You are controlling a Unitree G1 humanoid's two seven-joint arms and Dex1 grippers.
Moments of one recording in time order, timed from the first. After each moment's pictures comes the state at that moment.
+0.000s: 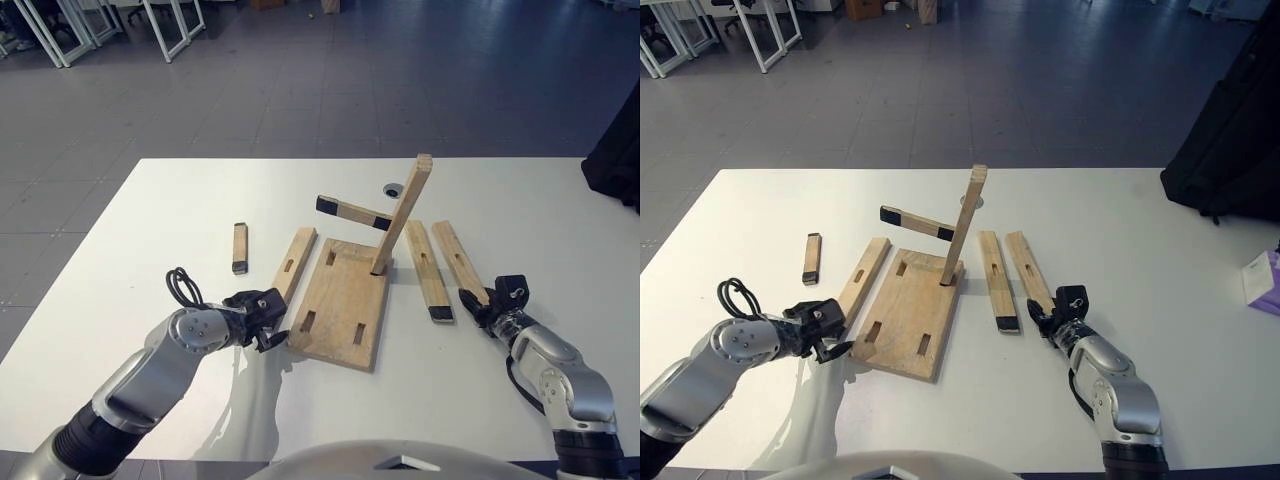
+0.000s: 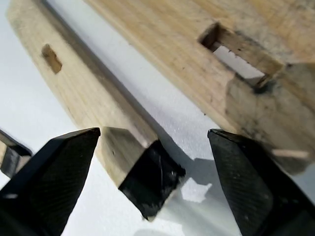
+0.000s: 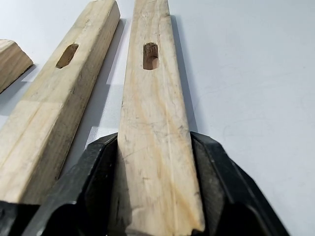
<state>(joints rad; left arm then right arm) 0.01 0.87 -0.37 -0.58 0.02 0.84 -0.62 0.11 -0.34 -0.11 -0.21 0.35 0.63 0.24</state>
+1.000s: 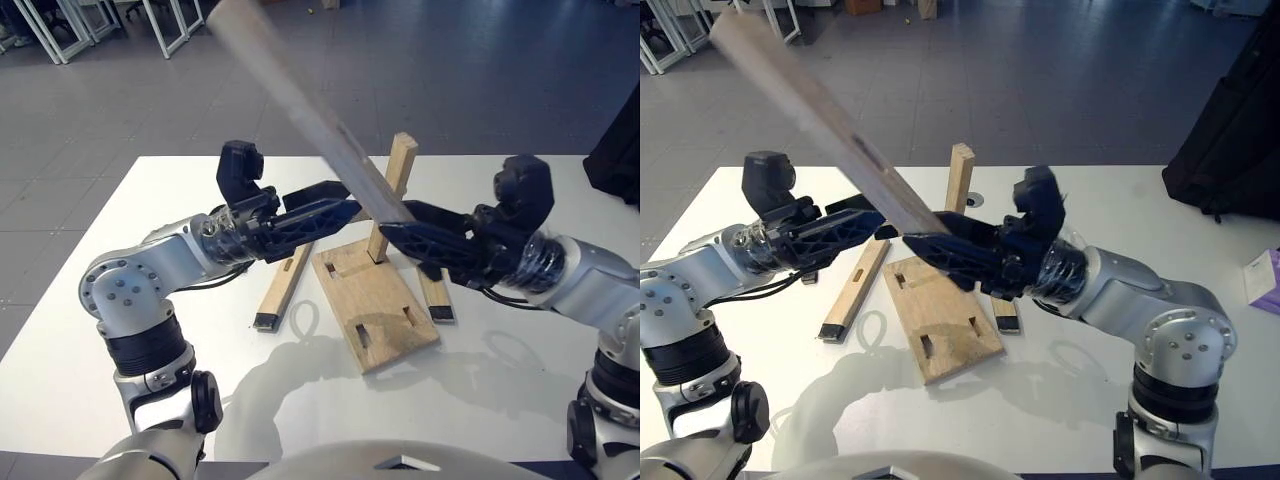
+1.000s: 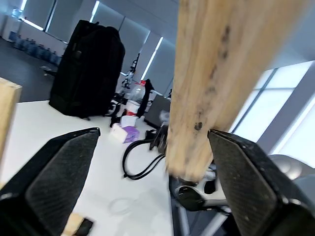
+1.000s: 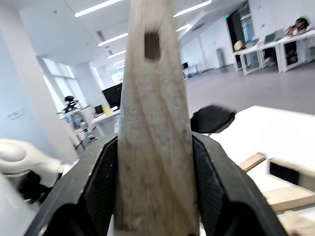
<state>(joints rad) -0.46 0.34 0.39 -0.34 -1.37 1.29 -0.63 -0.37 -0.53 -0.14 -0.61 1.59 1.01 0.33</state>
